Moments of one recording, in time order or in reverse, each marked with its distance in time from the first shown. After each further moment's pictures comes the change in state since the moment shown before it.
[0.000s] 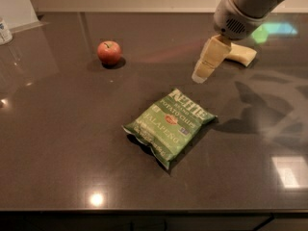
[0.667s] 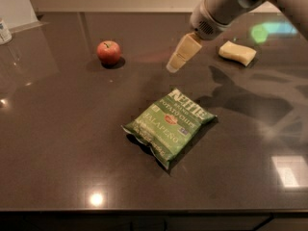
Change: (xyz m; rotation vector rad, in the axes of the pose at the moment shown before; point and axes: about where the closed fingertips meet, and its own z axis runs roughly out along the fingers) arm -0.052 -0.034 0.065 -0.019 -0.158 0.066
